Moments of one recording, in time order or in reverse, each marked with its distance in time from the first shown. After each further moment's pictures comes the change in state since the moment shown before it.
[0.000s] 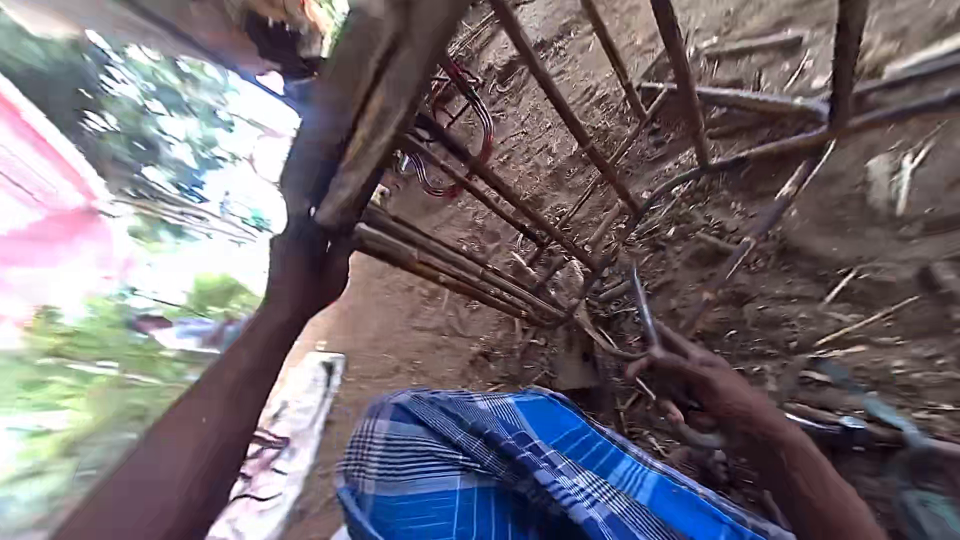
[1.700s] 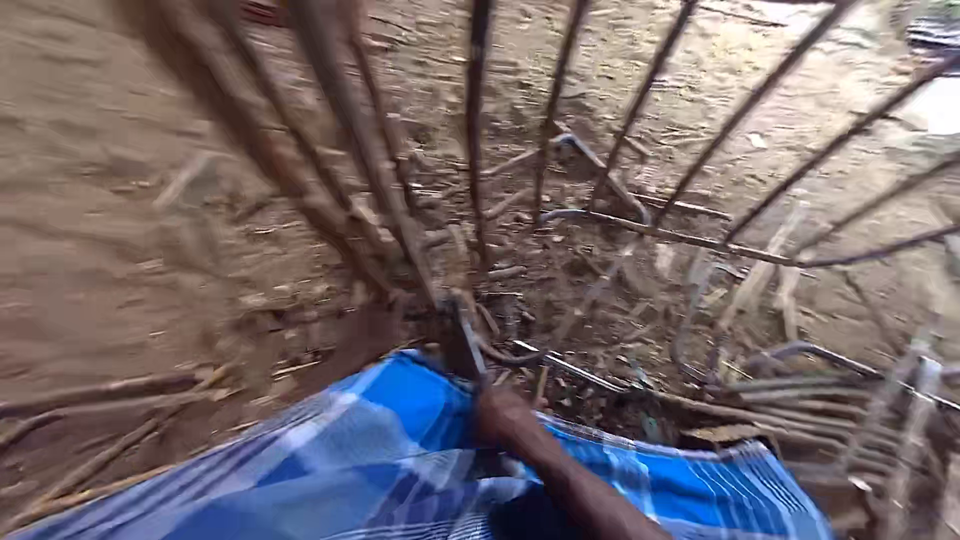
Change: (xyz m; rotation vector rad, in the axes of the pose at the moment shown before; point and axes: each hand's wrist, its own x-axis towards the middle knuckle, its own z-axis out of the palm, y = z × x) left_hand -0.124 0.054 0.300 -0.758 -0.739 -0.394; right_hand 0.084 0.105 0.143 -1.496 0.368 0.785
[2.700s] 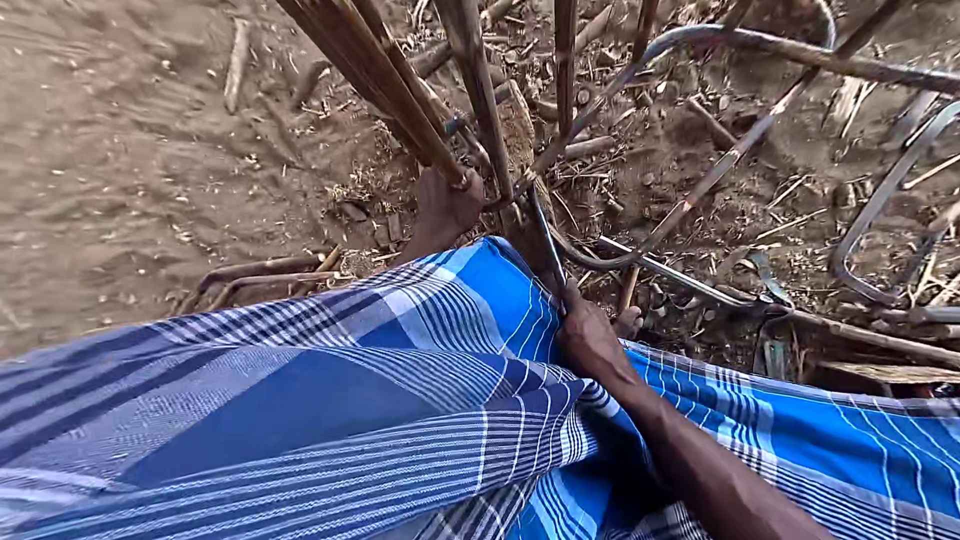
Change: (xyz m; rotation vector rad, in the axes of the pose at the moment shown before) left_hand 0.060 -0.045 0.060 0.112 0.546 0.278; right_hand -0.016 0.033 0.048 0.165 0.202 -0.040
